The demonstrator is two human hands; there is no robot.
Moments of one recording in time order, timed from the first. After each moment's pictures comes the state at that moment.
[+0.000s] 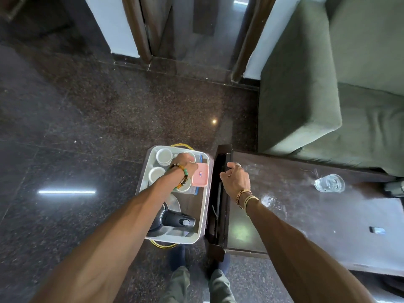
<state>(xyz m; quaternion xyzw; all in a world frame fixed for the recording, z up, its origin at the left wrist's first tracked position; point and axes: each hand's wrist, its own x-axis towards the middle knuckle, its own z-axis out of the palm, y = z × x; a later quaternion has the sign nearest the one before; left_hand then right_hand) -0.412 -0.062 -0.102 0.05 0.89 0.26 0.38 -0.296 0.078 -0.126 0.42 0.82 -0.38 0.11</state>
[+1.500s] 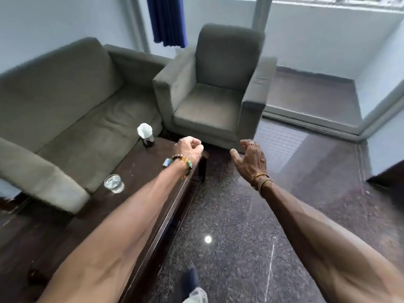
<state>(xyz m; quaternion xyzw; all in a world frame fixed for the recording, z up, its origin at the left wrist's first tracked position) 0.261 0.336 0.083 0.61 0.67 0.29 0.30 0.451 0.282 0.060 0.75 0.55 -0.14 -0.33</state>
